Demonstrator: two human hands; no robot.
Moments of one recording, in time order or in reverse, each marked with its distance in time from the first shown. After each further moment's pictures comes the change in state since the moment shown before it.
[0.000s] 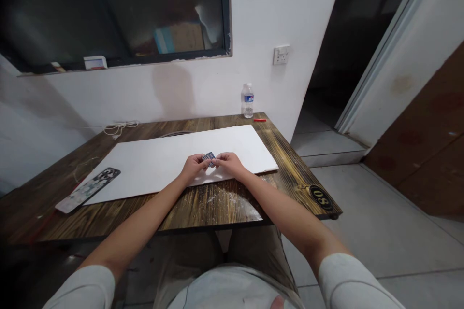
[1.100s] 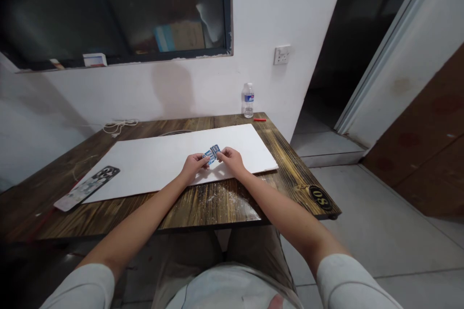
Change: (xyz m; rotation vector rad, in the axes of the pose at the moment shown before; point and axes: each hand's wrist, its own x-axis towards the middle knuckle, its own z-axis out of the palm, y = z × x) left_hand 0.000 -0.003 0.007 -0.134 0.108 -0.142; right_hand 0.007 0.014 -0.004 -0.111 0.235 -0.081
